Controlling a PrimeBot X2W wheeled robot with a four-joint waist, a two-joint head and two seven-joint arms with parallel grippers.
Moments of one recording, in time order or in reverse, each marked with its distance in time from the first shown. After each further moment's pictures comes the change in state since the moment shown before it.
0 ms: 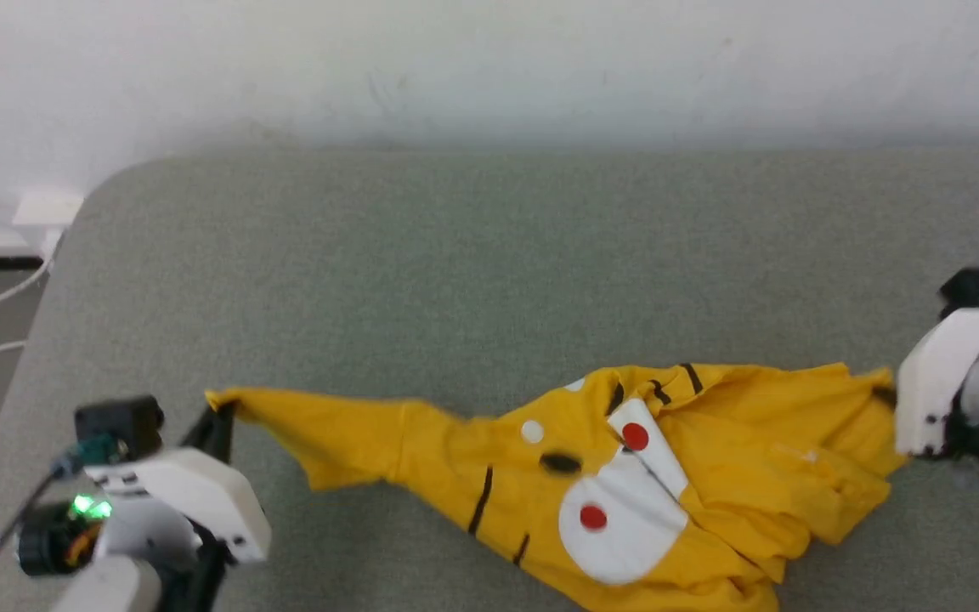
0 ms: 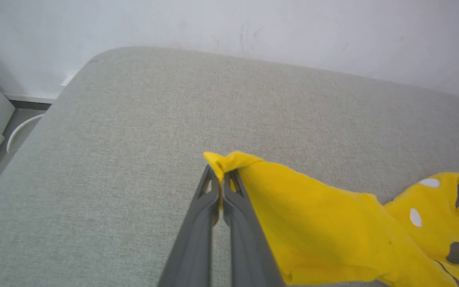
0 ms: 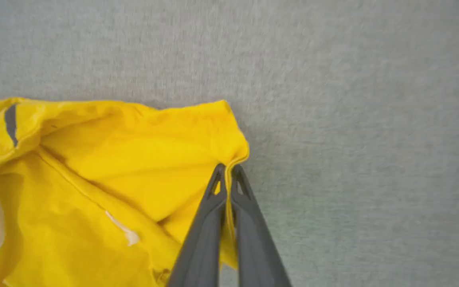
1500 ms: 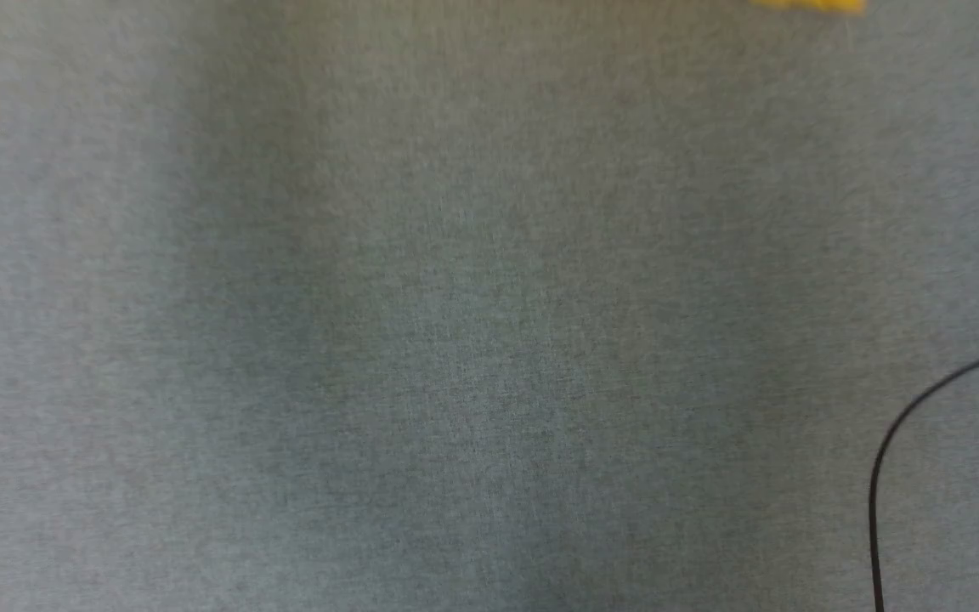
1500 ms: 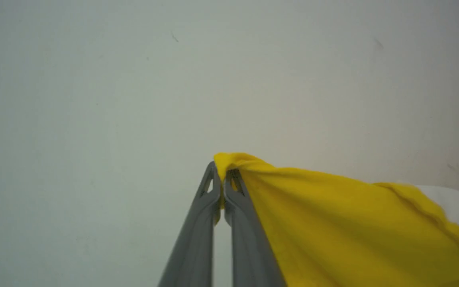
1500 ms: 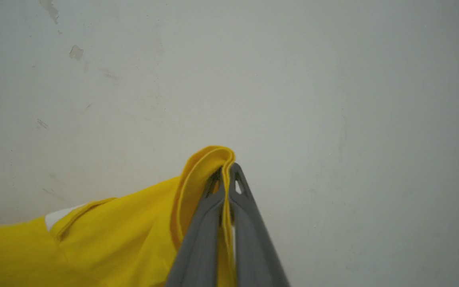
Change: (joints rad) left arm -1.536 -0.050 -0.011 0.867 0.191 -0.188 -0.299; right arm -1.203 0.015 0.007 0.363 -0.176 0.001 -0.942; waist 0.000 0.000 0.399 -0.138
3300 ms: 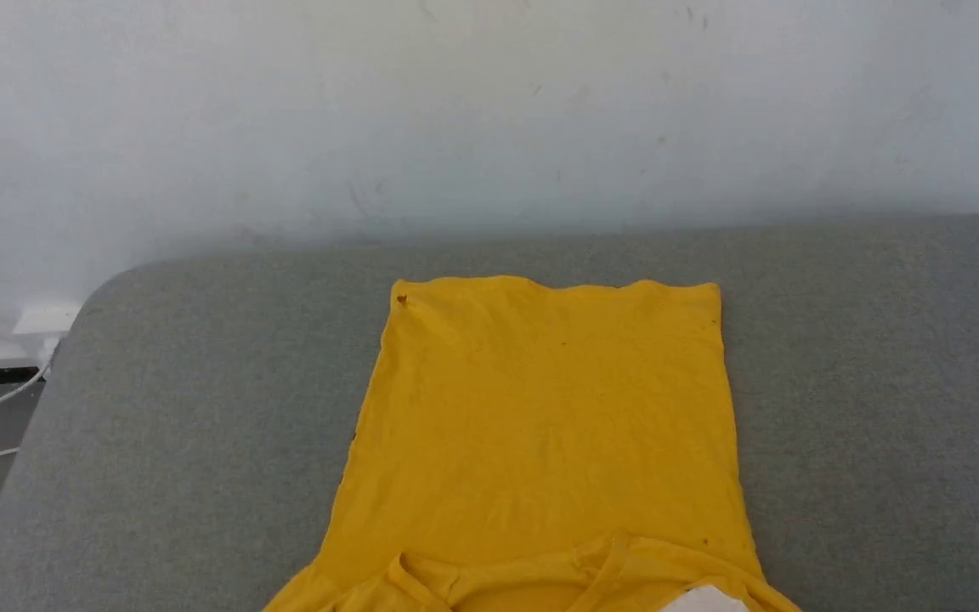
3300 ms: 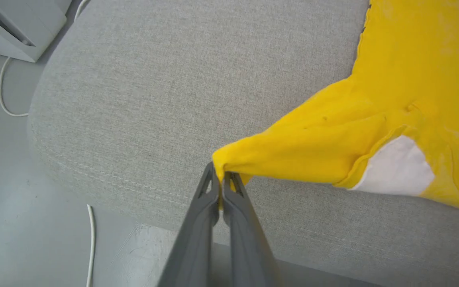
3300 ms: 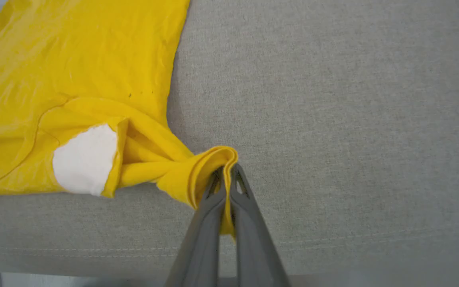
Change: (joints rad) left arm 2.138 0.087 0.125 -1.077 -0.236 0.387 0.332; right arm 2.063 0.224 -0.183 -0.999 -0.023 0.000 0.464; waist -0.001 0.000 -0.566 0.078
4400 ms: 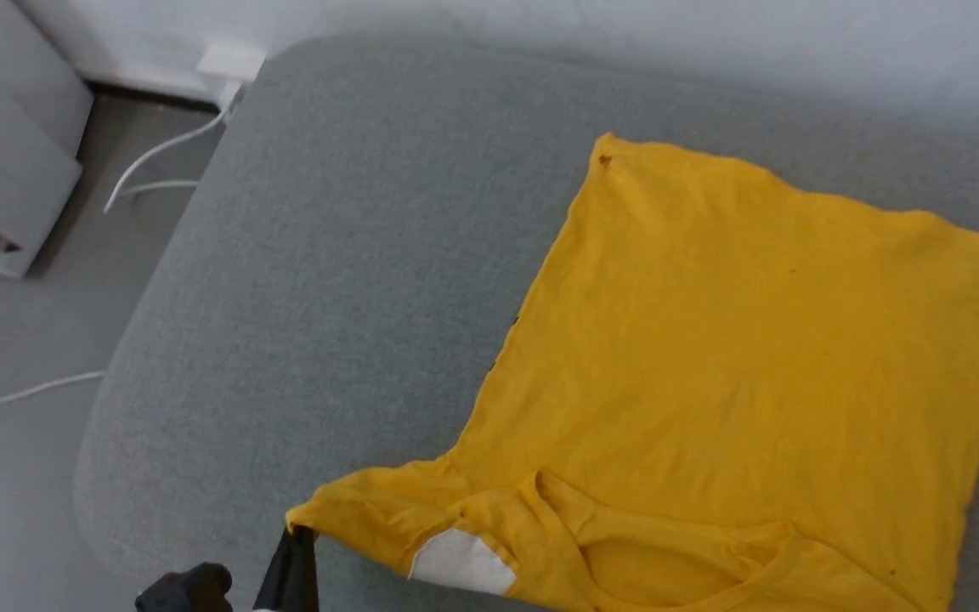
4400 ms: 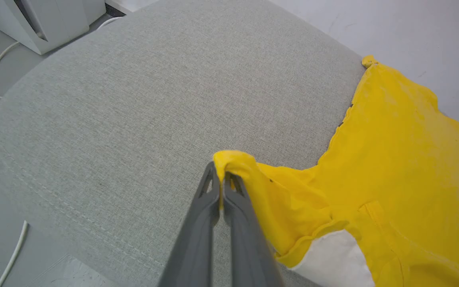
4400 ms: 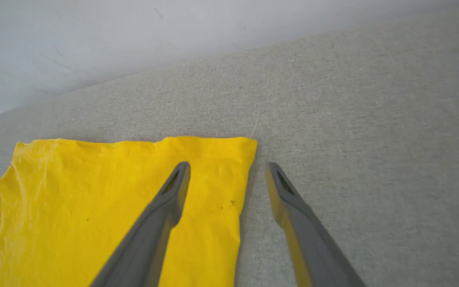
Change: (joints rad) left arm -0.287 -0.249 -0.126 0.052 0.039 -0.117 -0.289; right arm -1.075 -0.299 -0.158 0.807 0.175 -0.001 0.187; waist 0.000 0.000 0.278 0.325
